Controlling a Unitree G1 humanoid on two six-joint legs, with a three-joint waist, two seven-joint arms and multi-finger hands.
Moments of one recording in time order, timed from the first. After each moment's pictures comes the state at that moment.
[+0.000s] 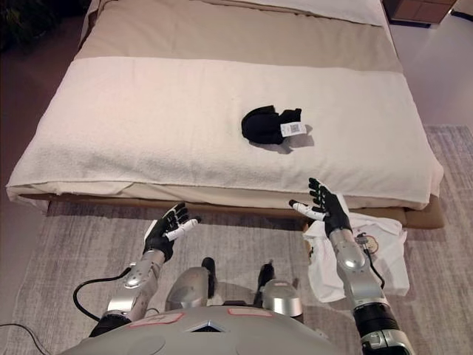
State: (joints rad) left arm 0.16 0.26 -0.19 0.49 -0.37 -0.11 0.07; right arm 0.16 -0.41 0.11 0.33 0.18 -0.08 -0.03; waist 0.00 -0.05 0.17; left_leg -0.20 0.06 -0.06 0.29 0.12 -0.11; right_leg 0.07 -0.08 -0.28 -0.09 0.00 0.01
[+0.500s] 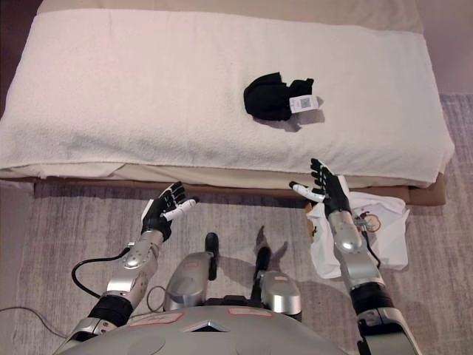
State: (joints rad) left arm 0.06 0.29 -0.21 0.48 -0.41 -0.11 0.12; right arm -0.01 -0.38 0.12 0.39 0.18 -0.09 -0.08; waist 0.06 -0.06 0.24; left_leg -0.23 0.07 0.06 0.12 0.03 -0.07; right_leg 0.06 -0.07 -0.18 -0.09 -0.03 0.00
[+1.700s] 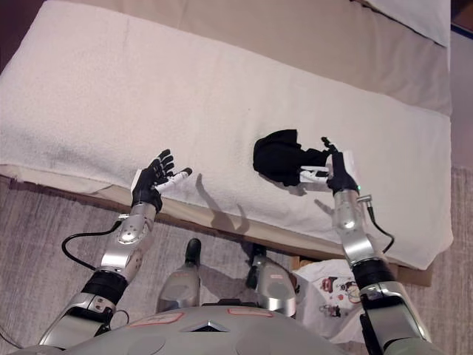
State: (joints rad) left arm -0.08 0.35 -0.23 0.46 -0.39 -0.14 0.21; right arm -0.17 -0.47 0.16 0.50 -0.20 -0.04 -0.27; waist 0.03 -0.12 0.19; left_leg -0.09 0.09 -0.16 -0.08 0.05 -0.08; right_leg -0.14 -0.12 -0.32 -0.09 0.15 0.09
